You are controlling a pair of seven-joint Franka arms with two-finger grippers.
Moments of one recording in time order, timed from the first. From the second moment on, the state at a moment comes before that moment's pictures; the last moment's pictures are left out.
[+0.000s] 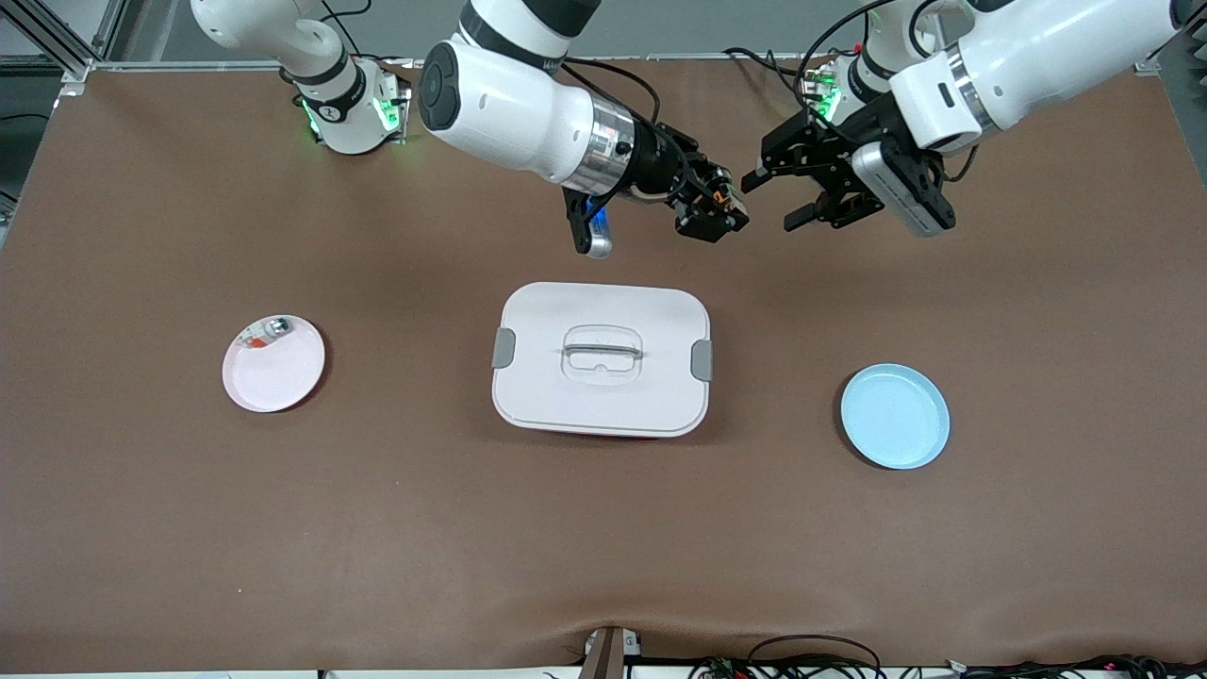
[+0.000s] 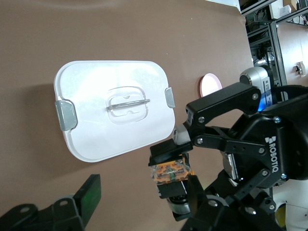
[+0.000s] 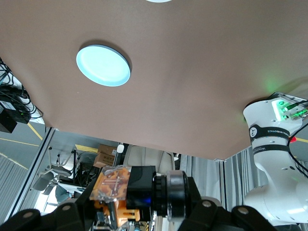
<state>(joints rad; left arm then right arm) 0.00 -0.21 -0.36 -2.00 -0.81 2.03 0.17 0.87 0.43 -0.09 -1.35 0.93 2.23 1.66</state>
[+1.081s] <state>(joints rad) 0.00 -0.21 -0.43 -2.07 -0.93 2.17 0.17 0.87 0.43 -0.09 -1.35 0.93 2.23 1.66</state>
